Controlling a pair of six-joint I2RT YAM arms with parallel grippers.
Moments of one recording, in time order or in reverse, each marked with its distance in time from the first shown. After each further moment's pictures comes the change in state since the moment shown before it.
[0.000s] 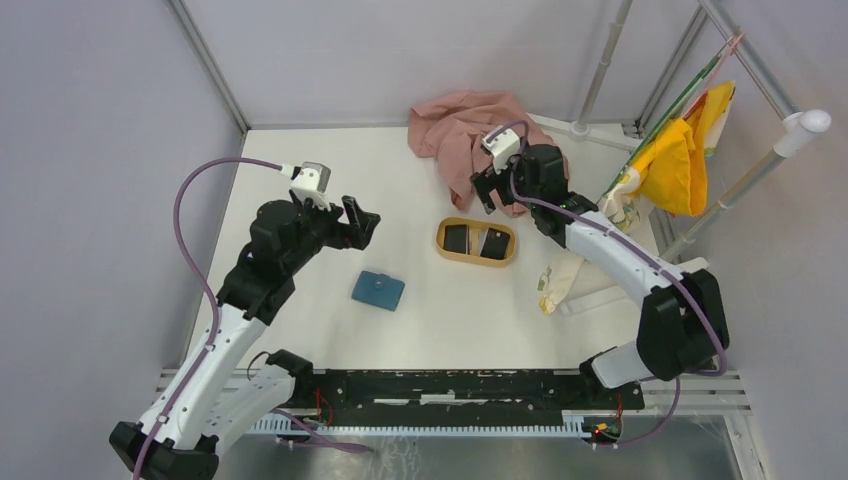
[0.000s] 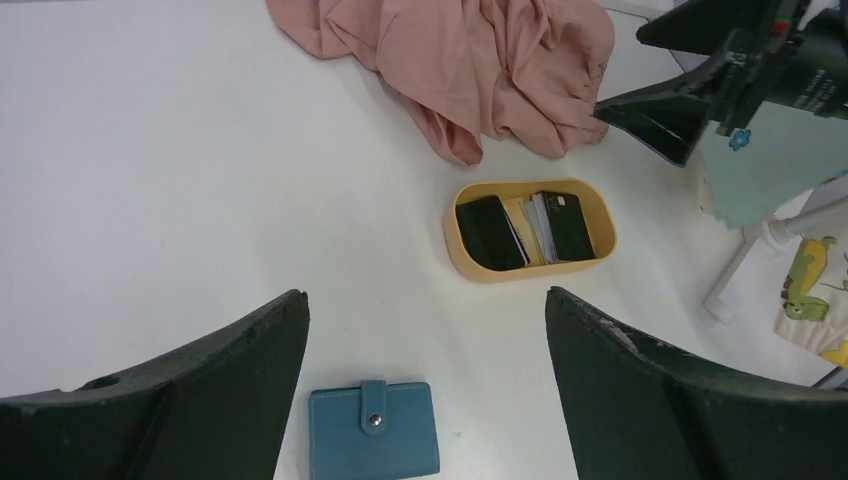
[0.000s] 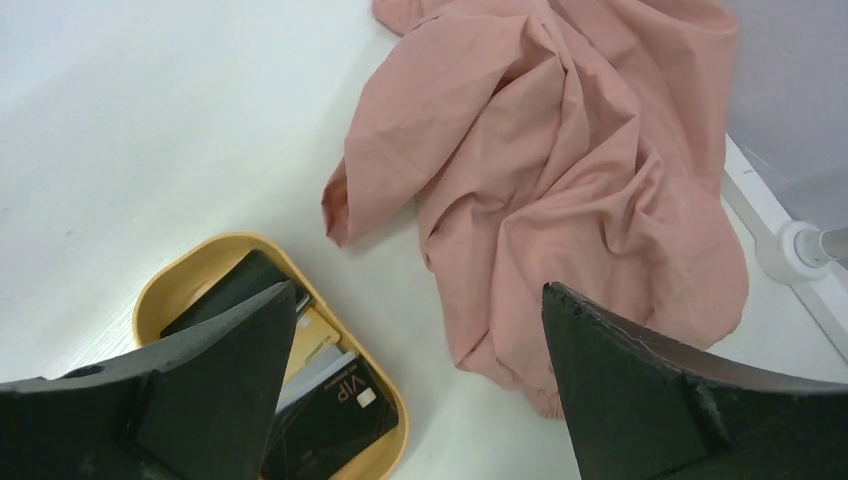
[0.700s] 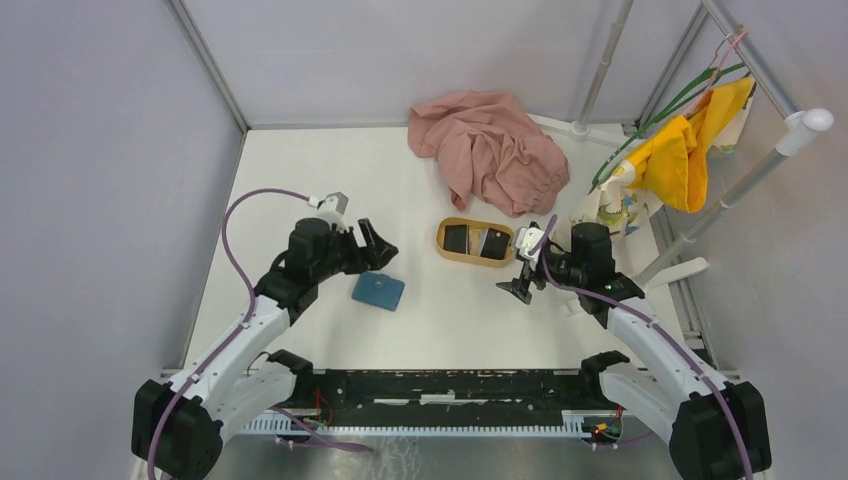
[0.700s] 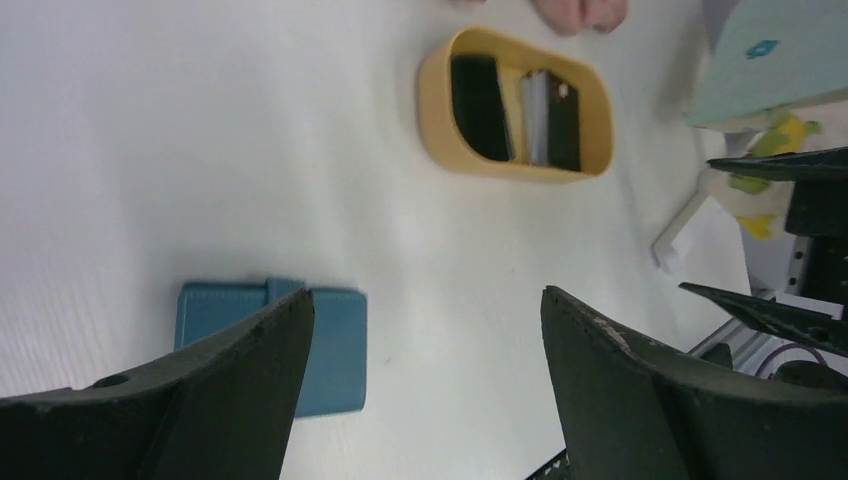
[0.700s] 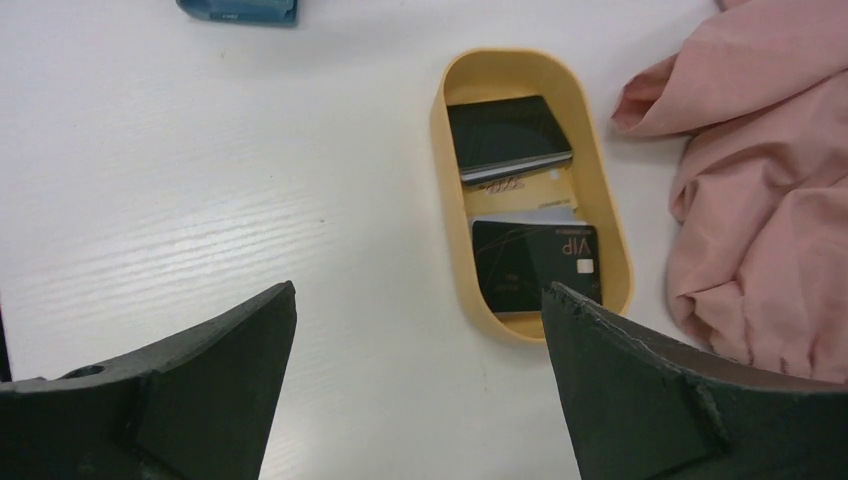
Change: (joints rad) left arm 0.002 0.122 -0.228 0.156 0.124 -0.285; right arm -0.167 -0.592 -0.647 -0.027 -0.690 -0.330
